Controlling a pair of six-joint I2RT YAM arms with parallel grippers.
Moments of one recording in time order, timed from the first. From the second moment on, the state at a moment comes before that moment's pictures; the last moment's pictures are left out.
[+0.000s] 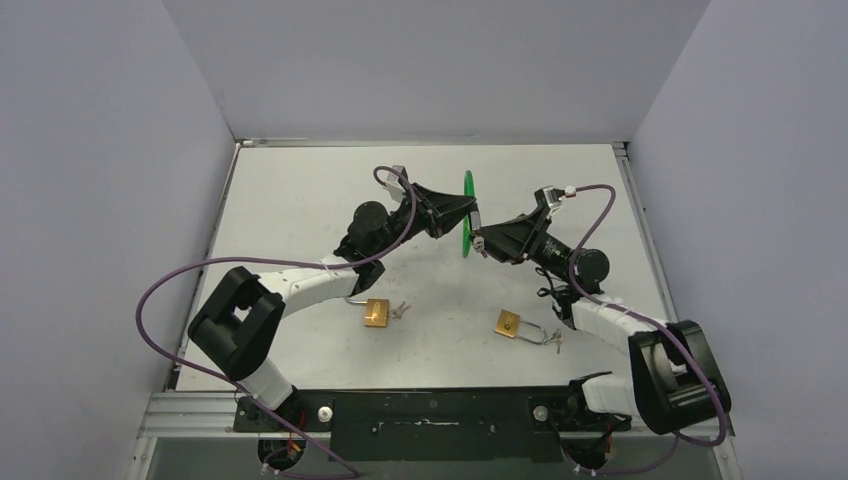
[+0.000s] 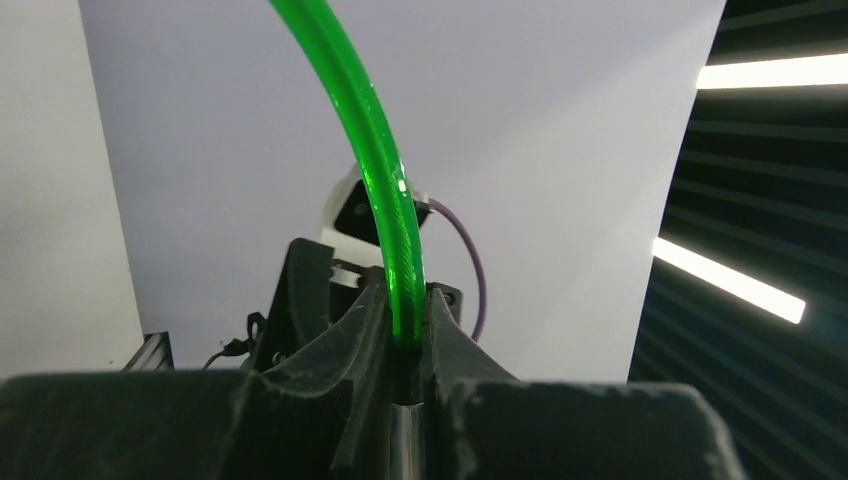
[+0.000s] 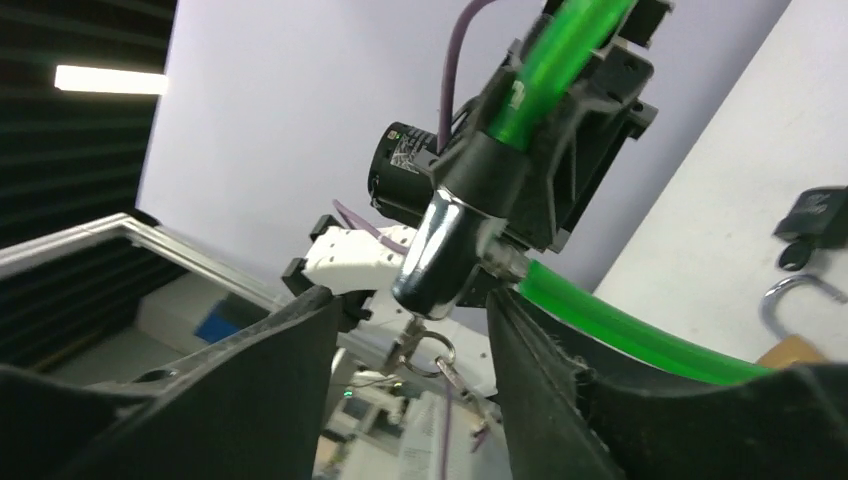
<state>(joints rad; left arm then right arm) -0.71 1.62 0.93 0.90 0.26 -1.78 0.27 1.33 0.43 1.43 -0.78 1.71</state>
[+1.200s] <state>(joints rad) -0.73 1.60 0.93 0.84 0.29 -1.87 0.40 1.03 0.58 0.53 -0.64 0.47</state>
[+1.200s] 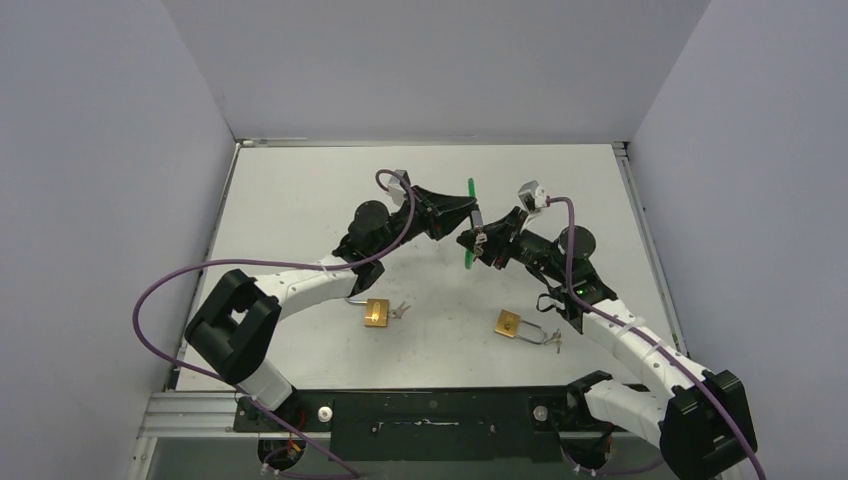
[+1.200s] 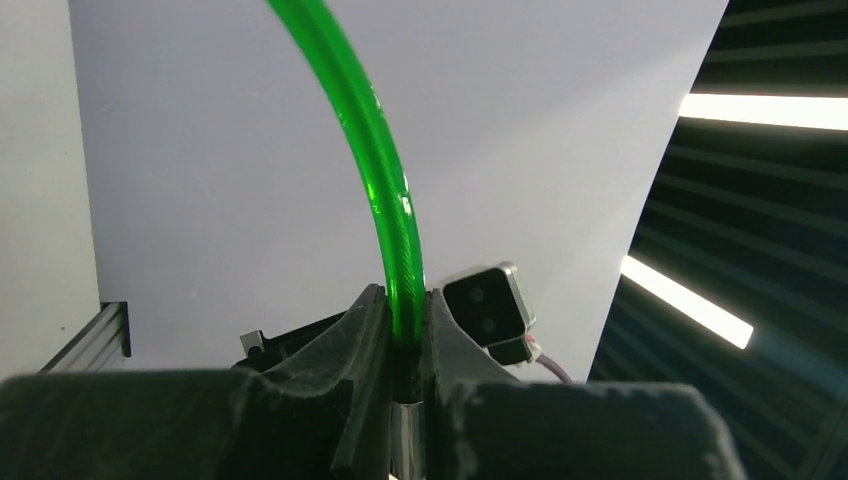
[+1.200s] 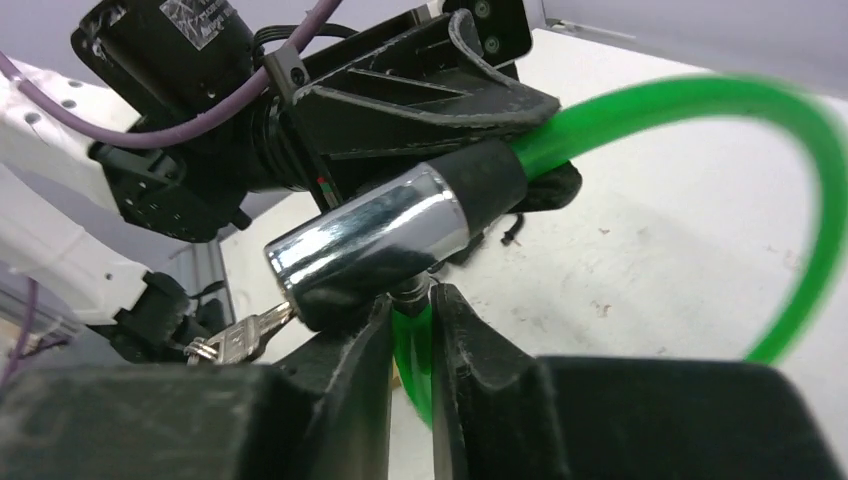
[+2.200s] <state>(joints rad) -0.62 1.39 0.84 0.65 0.26 -1.75 0.44 0.90 0.49 0.36 -0.34 0.21</state>
